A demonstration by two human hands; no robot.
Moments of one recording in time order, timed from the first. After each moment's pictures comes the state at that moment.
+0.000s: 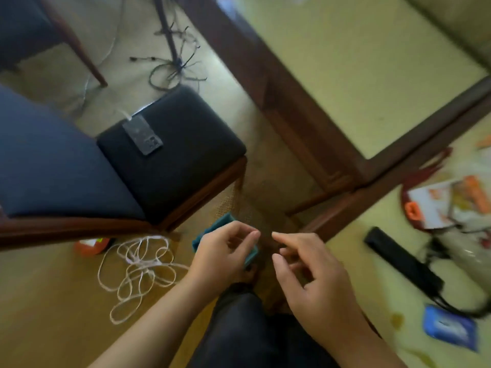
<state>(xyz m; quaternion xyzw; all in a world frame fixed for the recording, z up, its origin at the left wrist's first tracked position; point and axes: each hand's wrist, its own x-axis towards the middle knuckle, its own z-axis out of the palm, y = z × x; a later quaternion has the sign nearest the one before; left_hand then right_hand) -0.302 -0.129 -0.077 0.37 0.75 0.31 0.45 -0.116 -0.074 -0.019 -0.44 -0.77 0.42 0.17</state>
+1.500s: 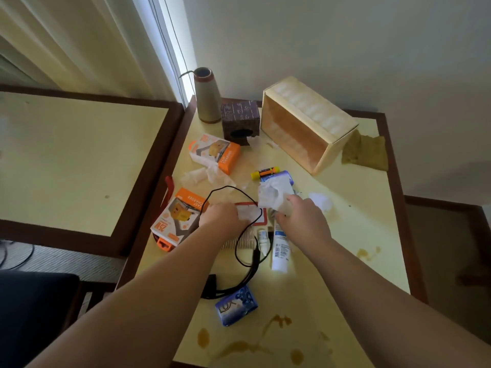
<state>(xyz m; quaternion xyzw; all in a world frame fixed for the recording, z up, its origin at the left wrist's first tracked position) 0.156 0.157 -0.054 0.75 0.59 -0.15 0.27 0.339 0.066 -0.041 -0.82 -0.48 0.28 0.12</state>
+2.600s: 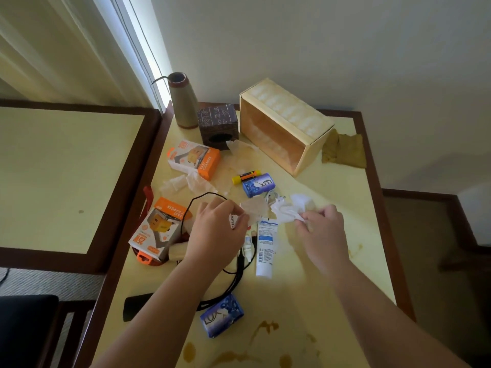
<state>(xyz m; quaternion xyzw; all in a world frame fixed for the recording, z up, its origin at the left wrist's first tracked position) 0.172 0.098 0.004 0.76 0.55 0.18 0.30 0.393 0.011 -0.062 -0.85 -0.44 0.17 0.23</state>
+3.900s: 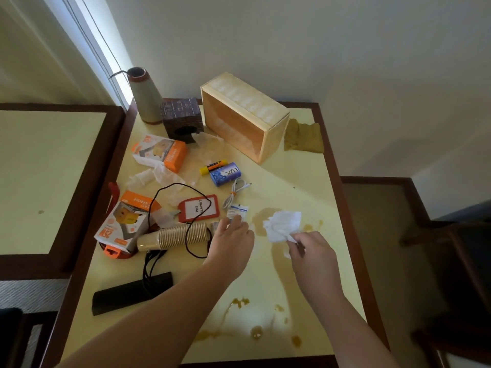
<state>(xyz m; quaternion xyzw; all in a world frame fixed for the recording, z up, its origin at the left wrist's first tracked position) 0.231 0.028 -0.064 0.94 0.29 -0.17 -0.01 0.371 -0.109 -0.040 -0.86 -0.39 0.16 0.28</state>
